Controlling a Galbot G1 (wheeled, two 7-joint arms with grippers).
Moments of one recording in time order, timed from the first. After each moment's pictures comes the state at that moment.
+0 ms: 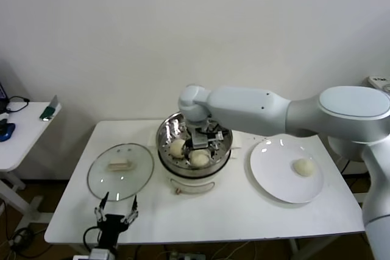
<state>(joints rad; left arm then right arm) 1.70 -1.46 -0.57 -1.94 0.11 -0.05 -0.07 0.54 1.37 -1.38 1.20 -0.18 0.61 -1.19</state>
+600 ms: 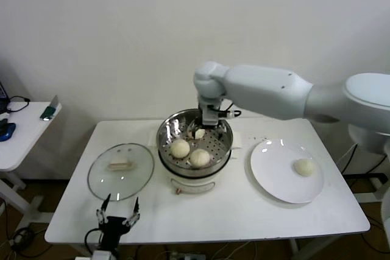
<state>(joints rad) 1.70 -1.45 -0.56 -1.94 0.11 -0.05 -0.07 0.68 1.22 -1.42 1.18 0.02 0.51 -1.13</state>
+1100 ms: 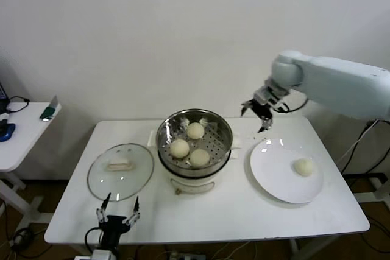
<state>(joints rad) 1.70 -1.45 -0.57 -1.95 0.11 -0.05 -0.07 0.67 0.84 -1.49 1.17 0.28 0.08 -1.05</state>
